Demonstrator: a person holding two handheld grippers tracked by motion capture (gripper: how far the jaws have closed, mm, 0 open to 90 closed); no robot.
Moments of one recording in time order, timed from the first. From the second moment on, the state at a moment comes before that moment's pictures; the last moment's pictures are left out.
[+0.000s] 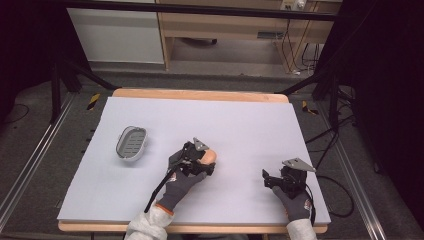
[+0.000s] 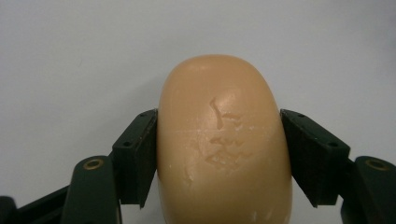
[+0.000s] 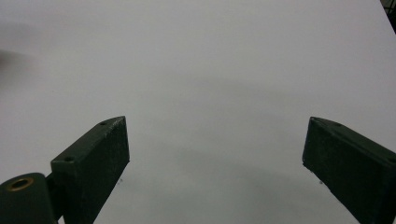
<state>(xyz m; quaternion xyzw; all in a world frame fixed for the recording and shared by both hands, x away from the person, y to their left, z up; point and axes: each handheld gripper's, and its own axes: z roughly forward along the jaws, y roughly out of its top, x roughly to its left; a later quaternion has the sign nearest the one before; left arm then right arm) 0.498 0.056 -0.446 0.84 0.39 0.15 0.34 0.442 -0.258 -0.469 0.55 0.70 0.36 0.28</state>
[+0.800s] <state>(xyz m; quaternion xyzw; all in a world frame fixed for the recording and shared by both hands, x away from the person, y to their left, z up) 0.476 0.110 -0.412 0.82 0.40 0.16 0.38 0.442 -0.258 -0.468 0.55 0.70 0.36 0.28</state>
